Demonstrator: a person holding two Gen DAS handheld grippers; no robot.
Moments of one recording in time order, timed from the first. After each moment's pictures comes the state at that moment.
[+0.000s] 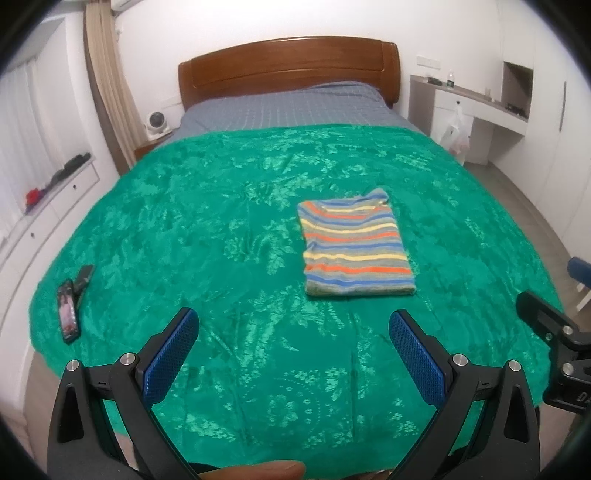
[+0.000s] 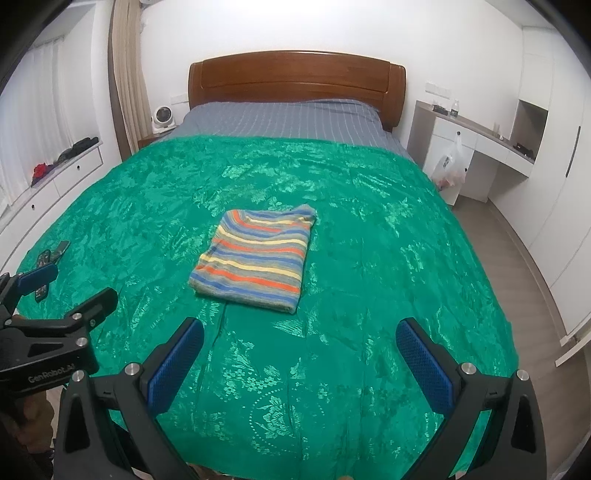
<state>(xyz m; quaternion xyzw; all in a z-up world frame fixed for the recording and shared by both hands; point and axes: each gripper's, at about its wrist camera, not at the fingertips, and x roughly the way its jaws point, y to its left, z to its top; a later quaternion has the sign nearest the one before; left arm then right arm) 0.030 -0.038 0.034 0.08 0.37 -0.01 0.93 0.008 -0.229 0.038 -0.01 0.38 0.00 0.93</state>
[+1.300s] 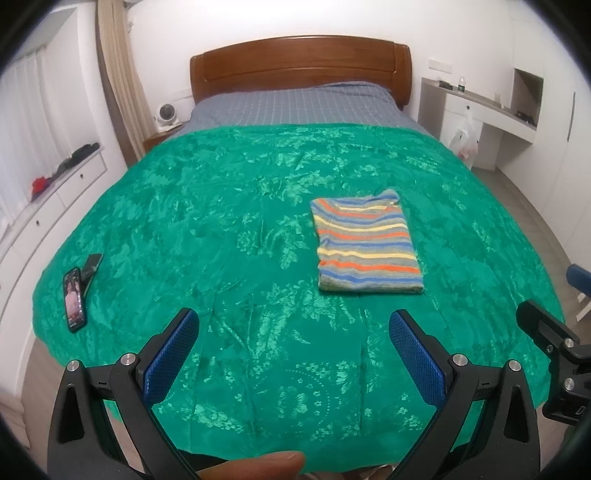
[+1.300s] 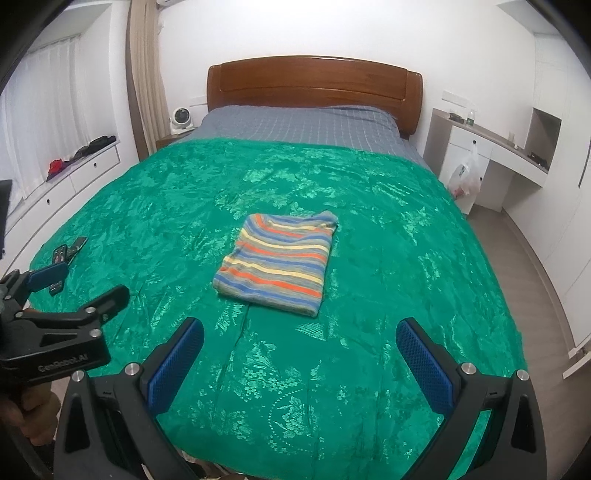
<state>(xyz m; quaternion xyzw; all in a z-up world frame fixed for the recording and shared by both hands) 0.023 -0.018 0.039 0.05 0.38 0.00 0.92 0.002 -0.213 0.042 -0.01 0.37 0.03 0.93</state>
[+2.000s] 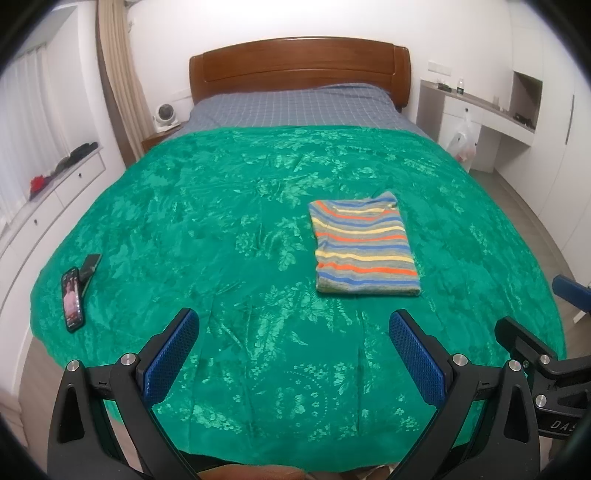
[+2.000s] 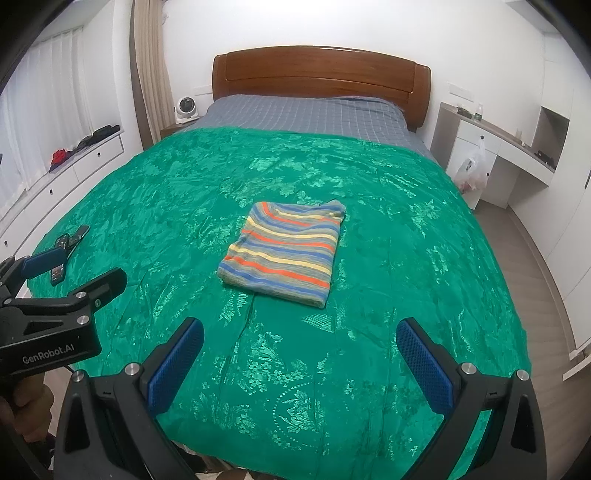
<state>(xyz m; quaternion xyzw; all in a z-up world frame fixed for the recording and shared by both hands) 0.022 -0.017 0.042 0.05 0.38 0.00 0.93 0.007 -0.203 0.033 -0.02 0.39 0.04 0.92</state>
